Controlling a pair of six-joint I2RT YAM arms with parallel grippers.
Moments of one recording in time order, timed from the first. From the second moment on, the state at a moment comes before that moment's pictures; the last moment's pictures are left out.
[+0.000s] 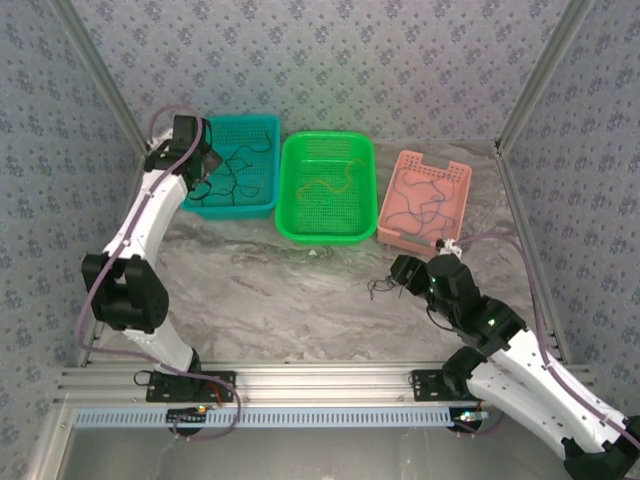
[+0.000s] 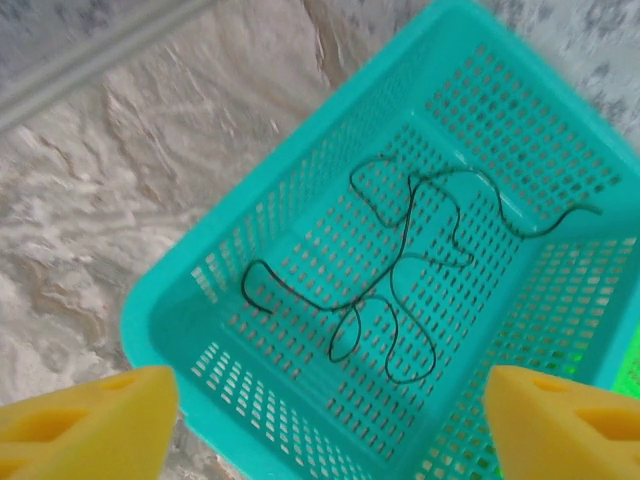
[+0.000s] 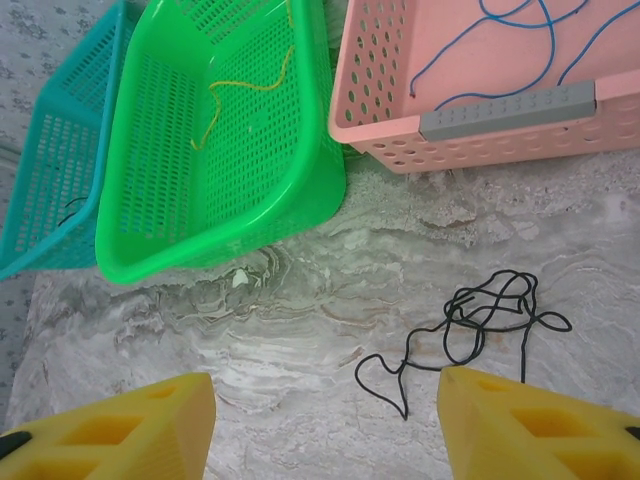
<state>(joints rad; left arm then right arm) -0.15 1.70 1.61 -0.77 -0.32 -0.84 0.67 0.60 0.62 -0.61 0.23 0.92</state>
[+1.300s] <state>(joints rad) -0.39 1.34 1.07 -0.75 -0.23 -0.80 0.41 0.78 0.49 -0.60 0.16 0.84</state>
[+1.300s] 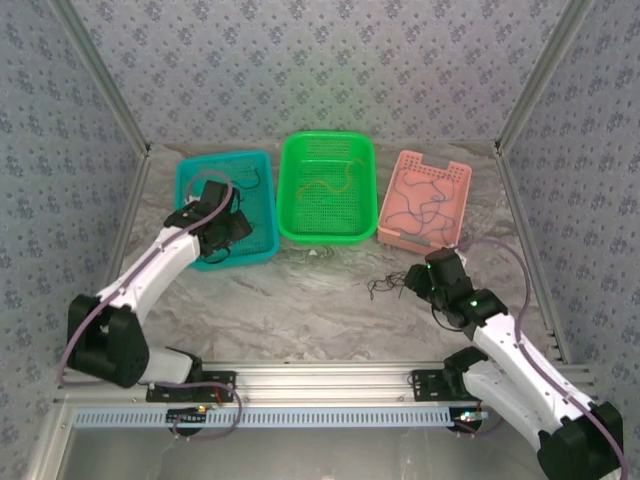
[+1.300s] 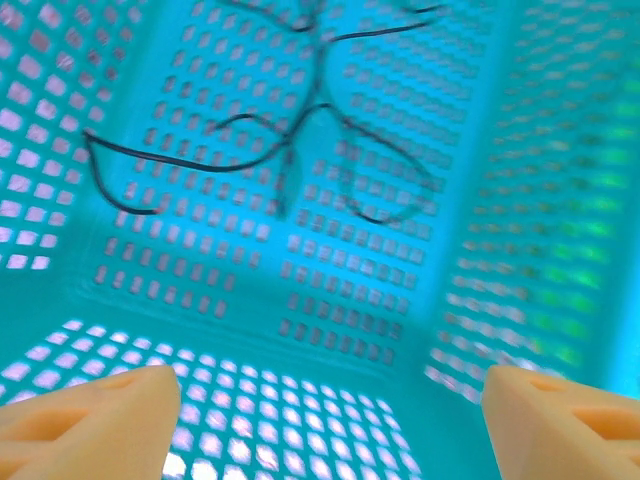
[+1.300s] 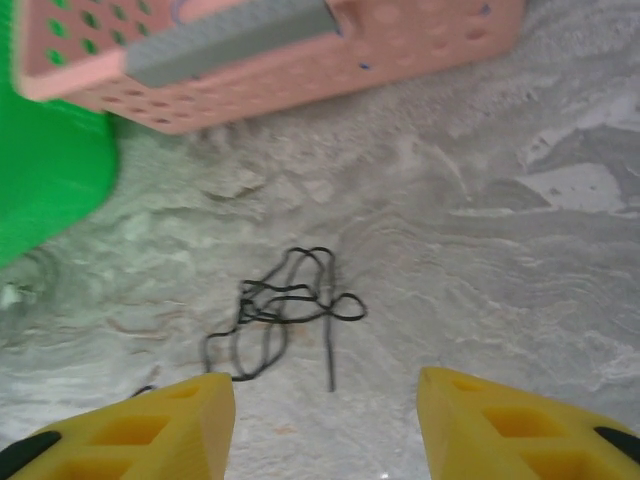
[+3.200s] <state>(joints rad) -1.08 1.86 0.99 0.01 -0.26 -0.82 0.34 0.99 0.62 -0.60 0.03 0.66</state>
